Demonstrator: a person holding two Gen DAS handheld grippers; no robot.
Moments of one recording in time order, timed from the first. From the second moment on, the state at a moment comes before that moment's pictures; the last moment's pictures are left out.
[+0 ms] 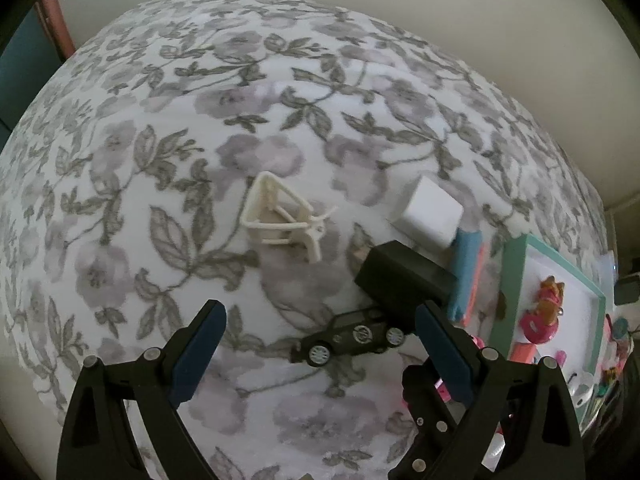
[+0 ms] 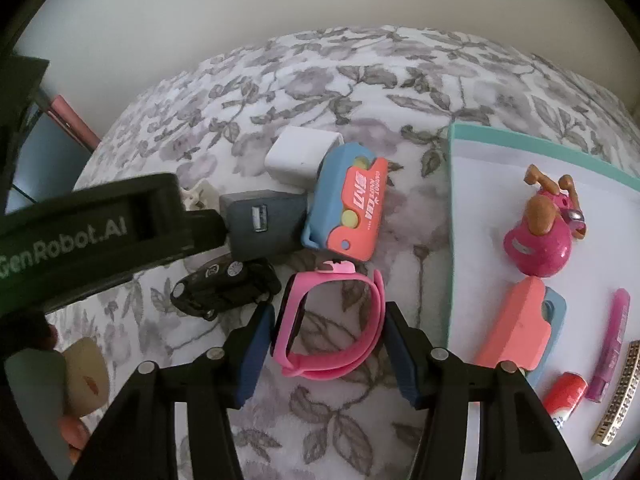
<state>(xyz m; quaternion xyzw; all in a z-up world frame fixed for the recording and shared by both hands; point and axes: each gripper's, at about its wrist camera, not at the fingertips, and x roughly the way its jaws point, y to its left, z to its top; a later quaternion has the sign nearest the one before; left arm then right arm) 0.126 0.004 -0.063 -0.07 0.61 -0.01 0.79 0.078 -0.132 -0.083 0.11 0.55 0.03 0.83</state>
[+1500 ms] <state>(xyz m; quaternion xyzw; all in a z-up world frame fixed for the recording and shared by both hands) 0.126 -0.022 -0.087 -0.07 0.63 -0.04 0.78 0.051 -0.178 -0.038 0.14 0.52 -0.02 0.84</state>
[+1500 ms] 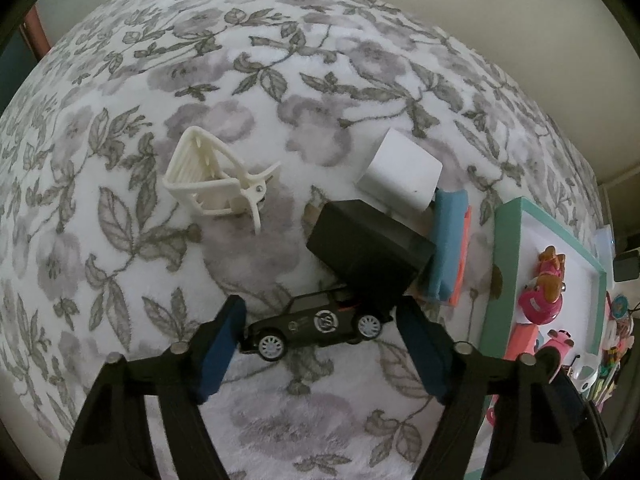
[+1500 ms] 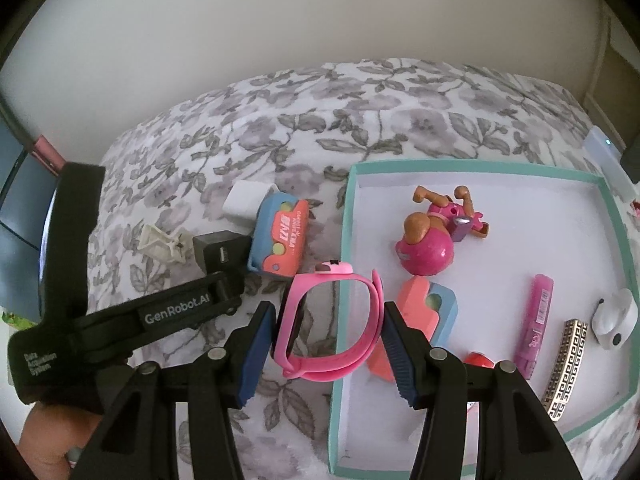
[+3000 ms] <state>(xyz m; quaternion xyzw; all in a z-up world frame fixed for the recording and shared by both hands) 0.087 -0.151 -0.028 -0.02 0.57 -0.20 0.80 0.004 -0.324 -0.041 0.22 0.47 -0.22 0.83</state>
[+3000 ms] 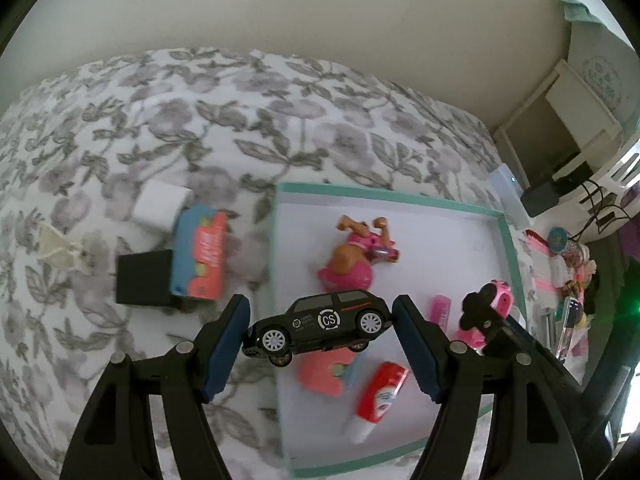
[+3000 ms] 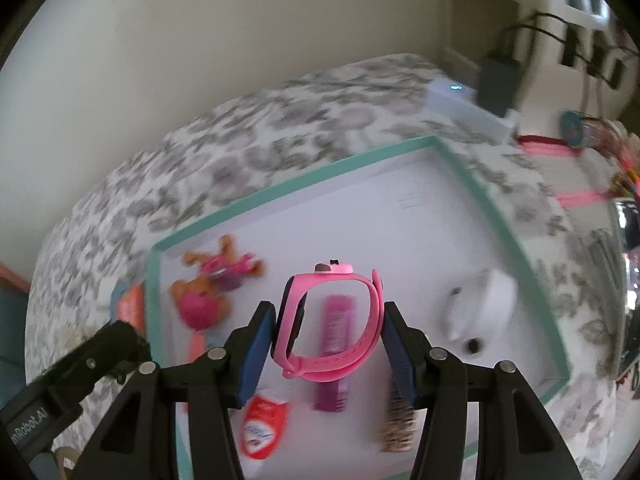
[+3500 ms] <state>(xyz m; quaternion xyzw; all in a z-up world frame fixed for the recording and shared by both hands) 0.072 -0.196 -0.030 0.00 0.54 -0.25 0.80 -0.013 -0.352 -0.033 0.24 0.43 -0.27 0.83</state>
